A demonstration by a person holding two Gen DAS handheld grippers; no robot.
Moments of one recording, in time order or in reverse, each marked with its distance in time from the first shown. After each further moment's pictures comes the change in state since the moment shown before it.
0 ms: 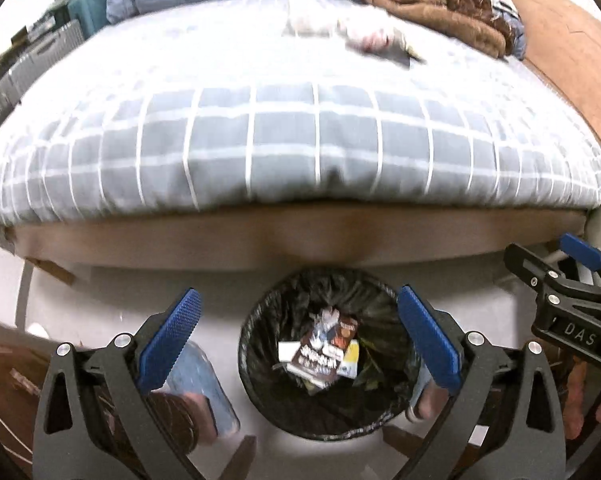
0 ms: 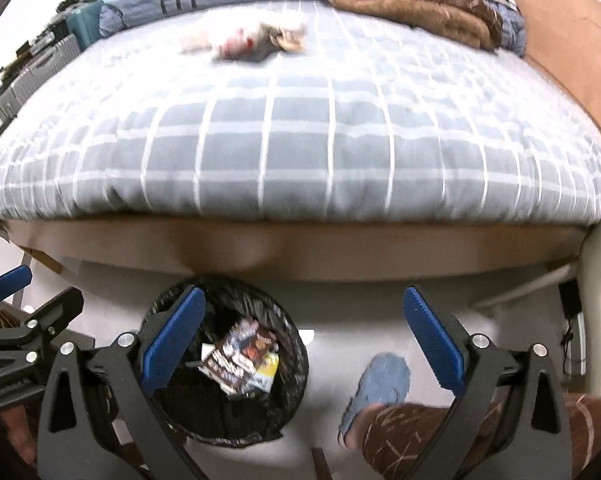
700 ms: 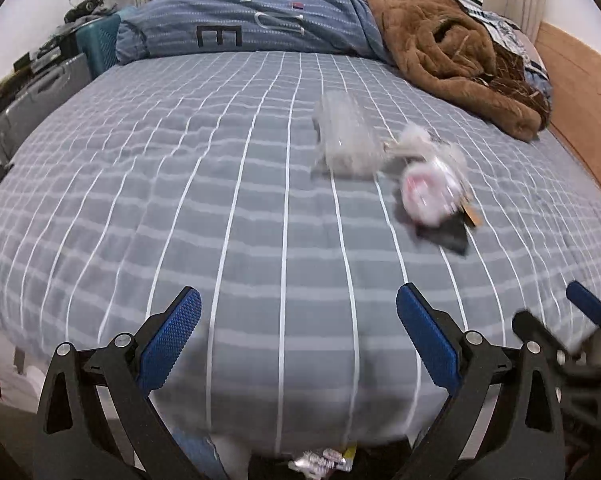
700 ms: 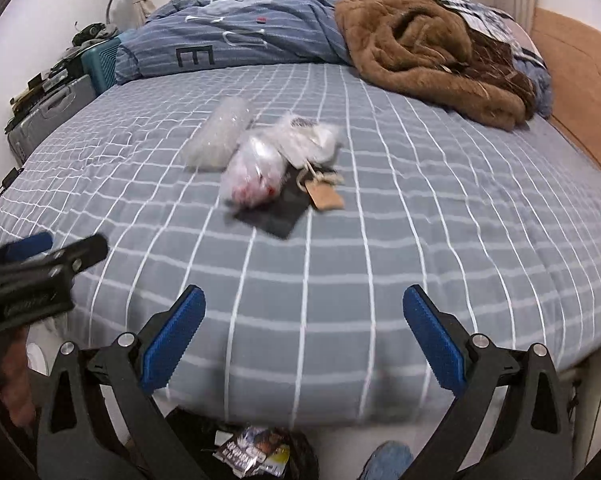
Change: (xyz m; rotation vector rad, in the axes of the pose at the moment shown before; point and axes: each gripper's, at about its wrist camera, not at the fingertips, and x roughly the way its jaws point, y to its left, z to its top) left arm 0.040 0.020 0.186 -0.071 -0.133 0.029; right arm 0.028 0.020 0.153 -0.050 -0.157 0.056
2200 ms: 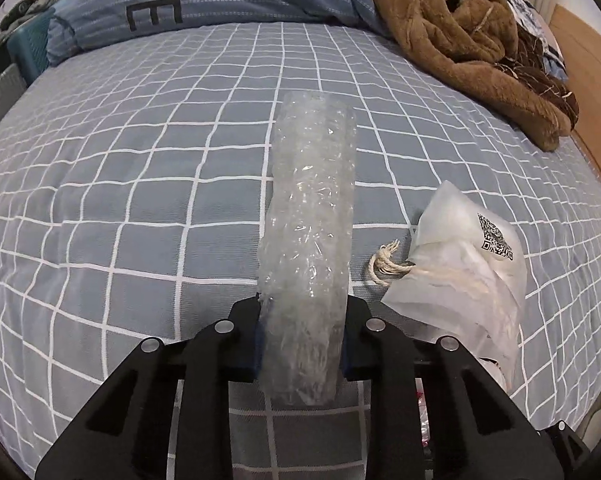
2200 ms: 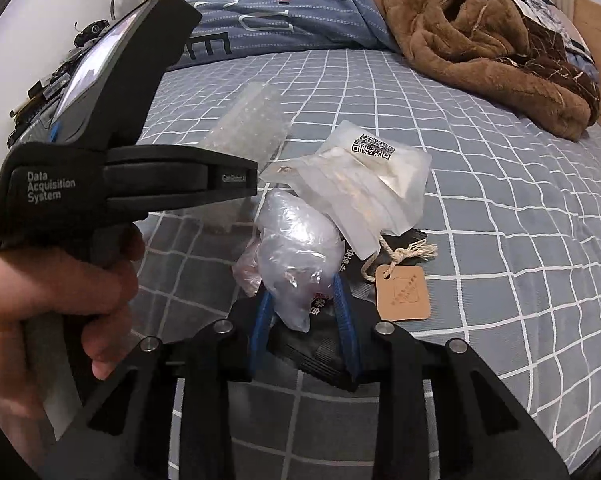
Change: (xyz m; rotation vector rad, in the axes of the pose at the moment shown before) left arm 0.155 -0.052 0.132 0.031 0.135 -0.058; right arm 0.108 0.029 0.077 0.010 0.057 0.120
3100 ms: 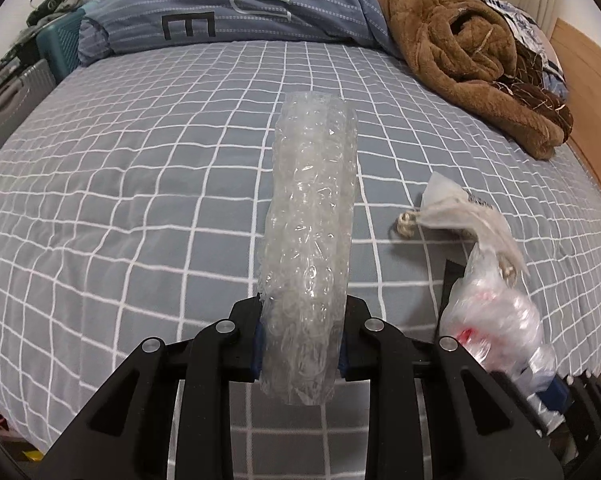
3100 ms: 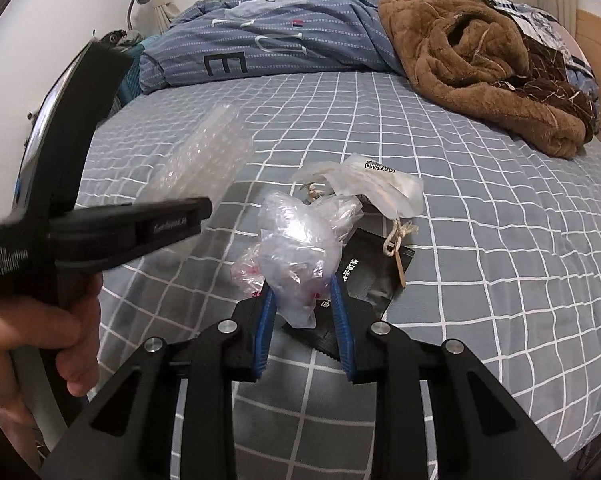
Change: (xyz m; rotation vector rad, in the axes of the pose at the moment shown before) left arm -0.068 0.029 -0.033 -0.035 -0.044 0.031; right arm -0.049 0.009 0.004 -0.021 -0.051 0.032
